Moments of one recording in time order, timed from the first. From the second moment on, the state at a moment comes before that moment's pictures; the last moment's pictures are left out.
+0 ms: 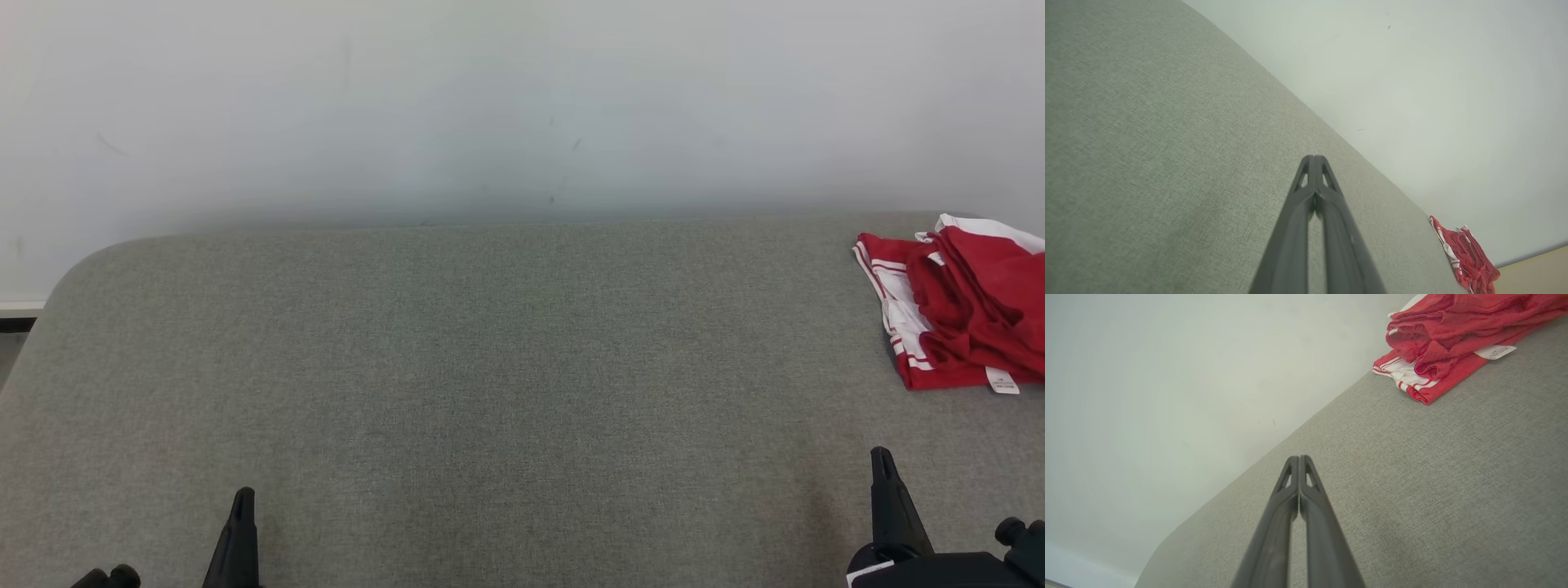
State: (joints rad) left arm 0.02 0.07 0.05 0.19 -0.80 -0.12 -0.11; right arm 0.02 -0.07 -0.07 0.18 0.75 0.13 -0.11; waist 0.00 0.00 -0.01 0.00
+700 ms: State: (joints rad) left arm -0.02 0.06 0.07 0.21 -1.06 -0.12 -0.03; right arm -0.02 -0.07 -0.08 0.20 1.02 0.13 -0.04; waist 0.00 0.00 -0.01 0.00
